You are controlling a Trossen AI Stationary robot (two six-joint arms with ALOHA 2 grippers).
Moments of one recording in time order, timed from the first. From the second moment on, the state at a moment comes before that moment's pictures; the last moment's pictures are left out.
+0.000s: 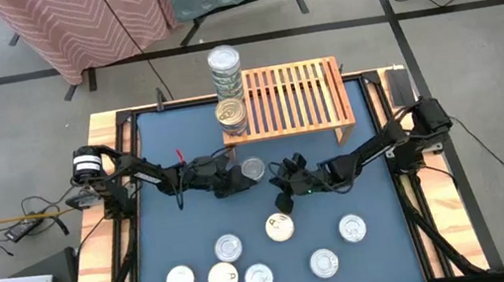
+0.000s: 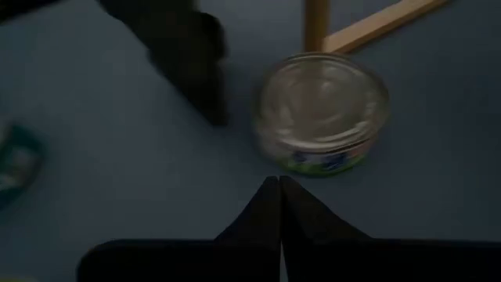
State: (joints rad) left arm 0.09 1.73 0.50 0.84 0.17 -1.44; right arm 0.16 1.75 0.75 0.31 0.45 0.55
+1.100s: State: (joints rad) left arm 0.09 1.63 0.34 0.87 0.09 -1.53; right arm 0.10 1.89 0.82 0.42 0.32 0.50
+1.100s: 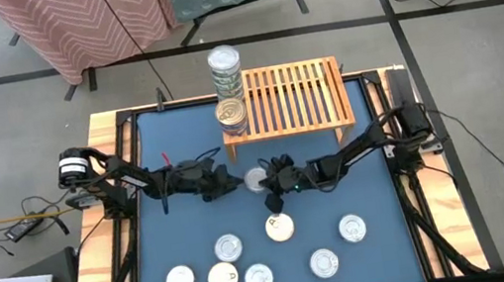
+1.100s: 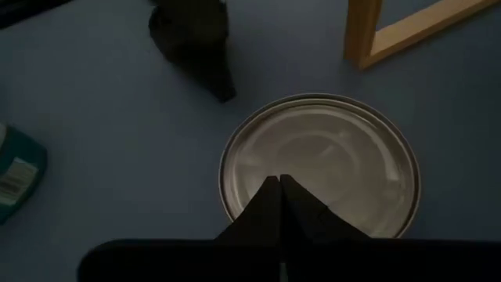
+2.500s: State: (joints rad) left arm 0.02 1.63 0.38 0.83 -0.02 -1.53; right arm 0.20 1.77 0.78 0.39 0.63 0.50
